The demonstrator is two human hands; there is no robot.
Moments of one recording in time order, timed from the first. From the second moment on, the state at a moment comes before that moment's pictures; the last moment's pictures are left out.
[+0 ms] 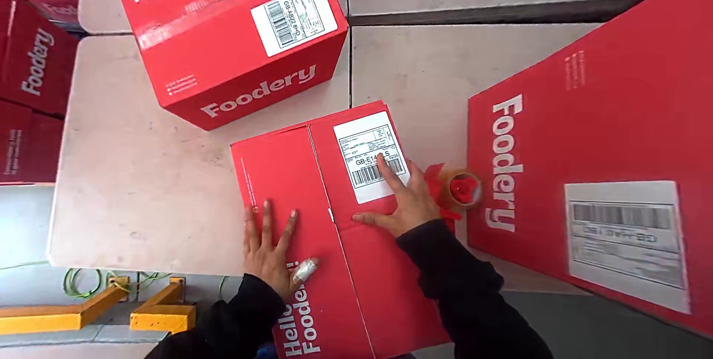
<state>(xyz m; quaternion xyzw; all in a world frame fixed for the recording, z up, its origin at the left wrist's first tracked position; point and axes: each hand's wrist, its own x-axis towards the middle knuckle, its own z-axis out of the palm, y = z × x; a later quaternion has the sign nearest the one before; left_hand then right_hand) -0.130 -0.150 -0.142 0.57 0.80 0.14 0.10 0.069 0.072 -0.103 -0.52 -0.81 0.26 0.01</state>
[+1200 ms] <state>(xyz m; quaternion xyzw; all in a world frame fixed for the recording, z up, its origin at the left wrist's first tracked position) -0.125 -0.055 -0.121 0.69 0.70 0.08 0.13 0.152 0.144 -0.014 -0.51 -0.80 0.19 0.24</state>
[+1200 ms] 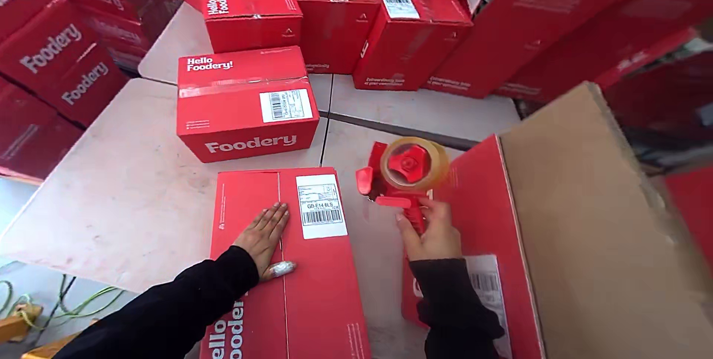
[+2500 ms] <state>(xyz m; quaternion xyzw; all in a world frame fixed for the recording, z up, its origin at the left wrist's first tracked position) -0.153 -0.030 -0.124 0.70 0.62 0.21 0.28 -0.165 0.119 0.009 -0.62 -0.77 0.09 -0.14</state>
